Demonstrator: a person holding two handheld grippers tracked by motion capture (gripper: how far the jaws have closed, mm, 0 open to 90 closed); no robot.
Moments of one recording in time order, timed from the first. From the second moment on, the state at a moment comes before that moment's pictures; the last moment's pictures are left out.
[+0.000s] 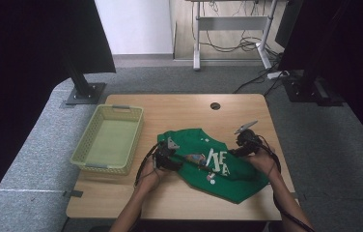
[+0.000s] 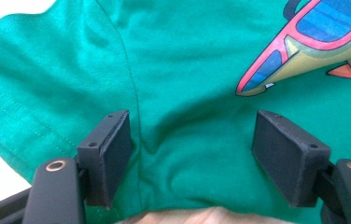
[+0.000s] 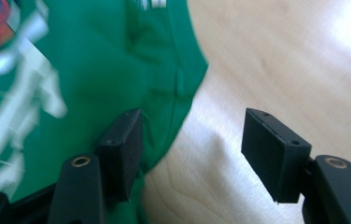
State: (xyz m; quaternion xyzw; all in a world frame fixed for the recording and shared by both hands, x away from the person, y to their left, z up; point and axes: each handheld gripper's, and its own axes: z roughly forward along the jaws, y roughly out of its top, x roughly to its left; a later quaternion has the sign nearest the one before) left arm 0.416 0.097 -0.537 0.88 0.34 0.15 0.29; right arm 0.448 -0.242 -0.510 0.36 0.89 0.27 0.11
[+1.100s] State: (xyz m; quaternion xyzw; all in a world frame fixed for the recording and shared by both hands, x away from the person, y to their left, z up) left arm 0.404 0.118 -0.536 0.88 0.37 0.12 0.28; right arm 0.438 -0.190 -0.528 0.33 0.91 0.26 0.06
